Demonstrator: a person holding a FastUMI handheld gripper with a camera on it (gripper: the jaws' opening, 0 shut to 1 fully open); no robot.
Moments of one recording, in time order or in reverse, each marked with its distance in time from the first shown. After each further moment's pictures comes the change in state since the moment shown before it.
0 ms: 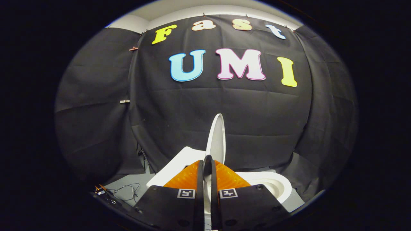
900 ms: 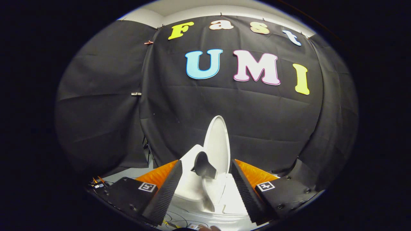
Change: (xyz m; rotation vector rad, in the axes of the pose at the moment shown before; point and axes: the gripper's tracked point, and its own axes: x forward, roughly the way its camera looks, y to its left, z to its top) arm -0.012 0.030 0.000 -0.065 -0.007 0.054
